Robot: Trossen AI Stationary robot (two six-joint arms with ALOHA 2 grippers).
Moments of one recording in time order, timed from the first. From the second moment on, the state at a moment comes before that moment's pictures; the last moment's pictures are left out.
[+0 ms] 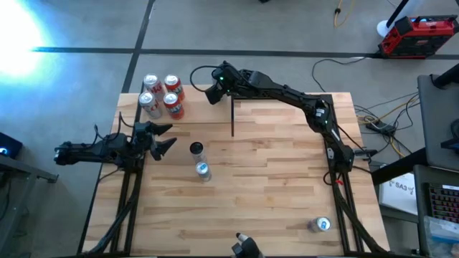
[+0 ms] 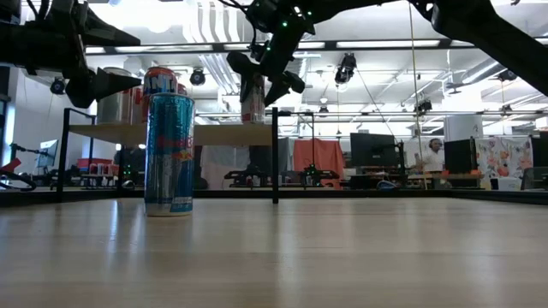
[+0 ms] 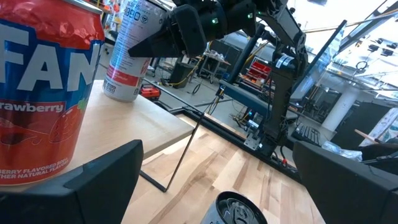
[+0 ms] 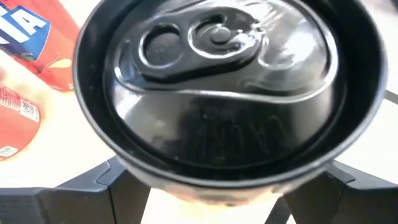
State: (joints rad) left arm -0.06 0.04 0.17 -0.07 -0.49 -0.40; right arm -0.40 2.24 2.35 -0.85 0.30 0.40
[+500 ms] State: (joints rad) left arm -0.06 0.04 0.17 -0.07 -0.49 -0.40; right arm -0.39 2.24 2.35 -0.87 0.31 0.48
